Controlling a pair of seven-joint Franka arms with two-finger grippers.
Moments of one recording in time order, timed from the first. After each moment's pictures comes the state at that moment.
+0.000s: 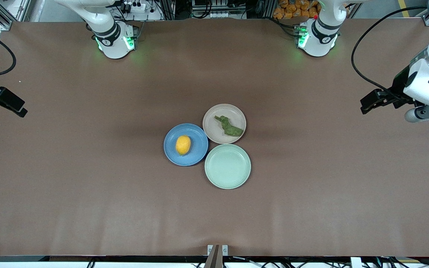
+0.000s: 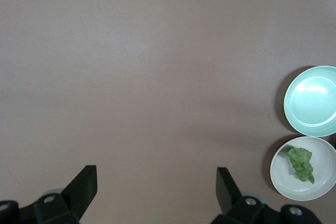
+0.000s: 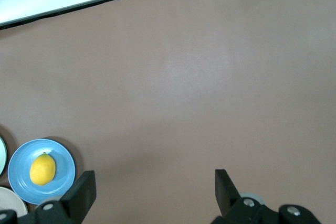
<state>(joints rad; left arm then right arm) 0.00 0.06 -0.16 -1.52 0.02 1.60 -0.33 -0.01 0.07 0.05 -1.43 -0.07 1.60 0.30</state>
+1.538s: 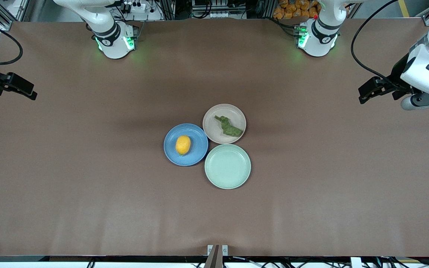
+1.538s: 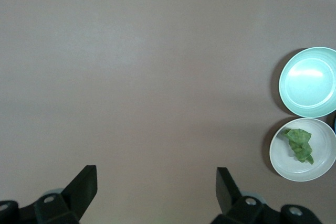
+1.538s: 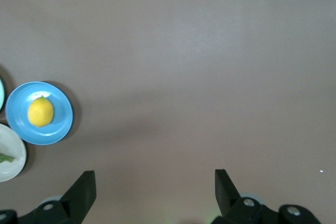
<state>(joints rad) 0.02 0.03 -0.20 -1.52 0.02 1.55 -0.29 0.02 0.07 0.01 -1.38 0.00 1.40 0.17</state>
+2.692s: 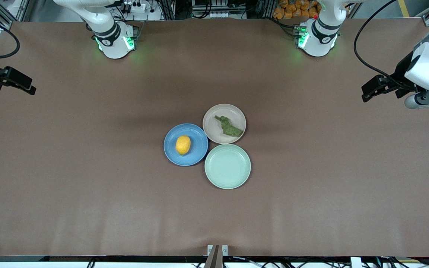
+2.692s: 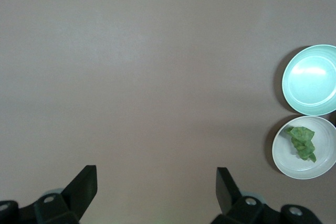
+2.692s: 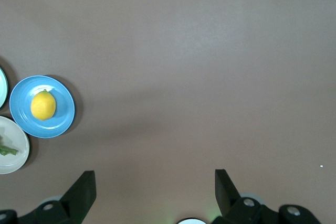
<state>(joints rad) 0.04 0.02 -0.21 -1.52 0.02 1.54 -0.28 0.02 0.06 0.01 -1.37 0.00 1.37 0.17</state>
